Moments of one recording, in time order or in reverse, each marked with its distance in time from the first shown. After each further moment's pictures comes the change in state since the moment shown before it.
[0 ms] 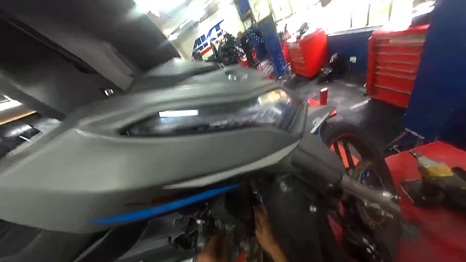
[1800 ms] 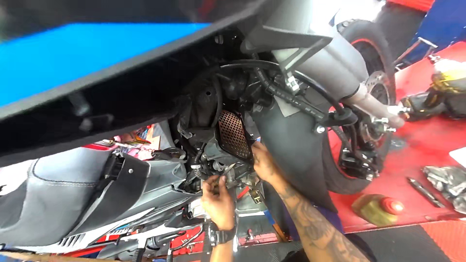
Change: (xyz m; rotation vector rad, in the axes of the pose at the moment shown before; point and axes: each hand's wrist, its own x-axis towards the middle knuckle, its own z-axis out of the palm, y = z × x) left_hand -0.005 -0.010 0.029 -0.402 0.274 -0.019; right_hand 0.014 0.020 -0.001 -0.181 -0.014 -0.085
